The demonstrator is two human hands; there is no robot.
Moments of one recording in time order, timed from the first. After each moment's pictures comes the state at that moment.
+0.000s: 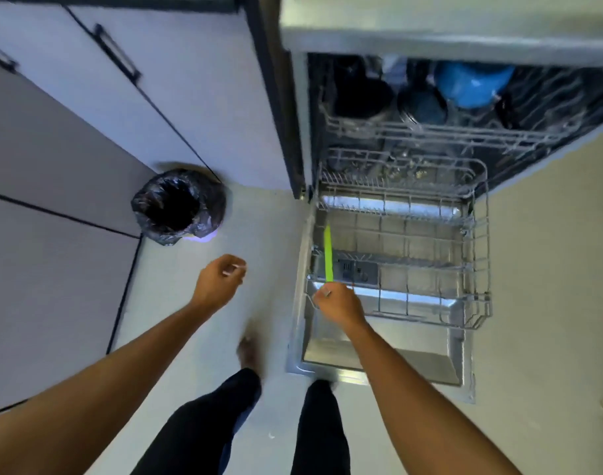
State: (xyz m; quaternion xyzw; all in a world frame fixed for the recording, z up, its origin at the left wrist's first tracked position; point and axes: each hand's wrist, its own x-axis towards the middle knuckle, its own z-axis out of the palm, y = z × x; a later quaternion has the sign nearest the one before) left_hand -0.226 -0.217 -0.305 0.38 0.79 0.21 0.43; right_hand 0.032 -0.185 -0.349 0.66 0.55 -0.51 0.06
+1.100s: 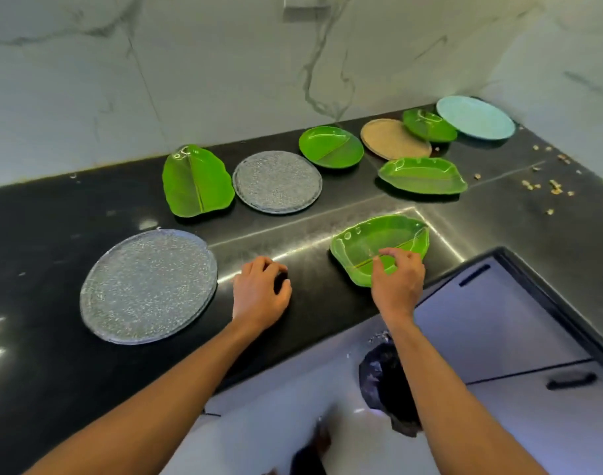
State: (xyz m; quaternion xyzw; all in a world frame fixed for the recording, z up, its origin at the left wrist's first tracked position) left_hand -0.825 -0.446 -0.081 0.21 0.93 0.28 -0.02; right_hand -0.740 -0.214 -0.045 0.36 0.84 -0.30 -0.28
